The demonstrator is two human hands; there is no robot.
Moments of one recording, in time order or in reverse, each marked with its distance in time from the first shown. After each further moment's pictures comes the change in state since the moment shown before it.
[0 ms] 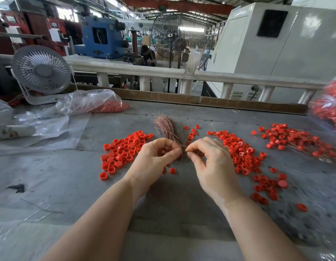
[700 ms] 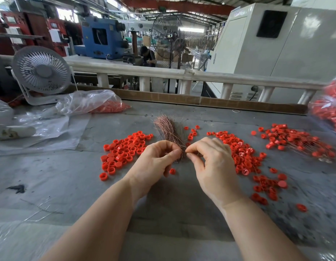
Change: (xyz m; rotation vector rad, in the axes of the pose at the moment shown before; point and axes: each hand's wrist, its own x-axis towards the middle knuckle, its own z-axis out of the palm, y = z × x) left_hand -0.001 0.002 0.003 -0.036 -0.045 -0.025; right_hand -0.001 0.000 0.001 -0.118 0.053 -0.045
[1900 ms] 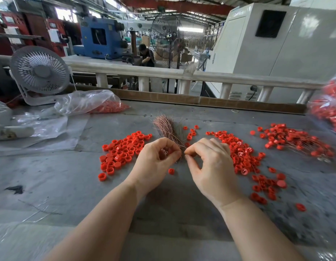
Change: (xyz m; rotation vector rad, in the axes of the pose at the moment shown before) left_hand 0.000 0.003 0.001 0.319 0.116 0.169; right_hand -0.001 -0.004 -0.002 -0.057 -0.010 -0.025
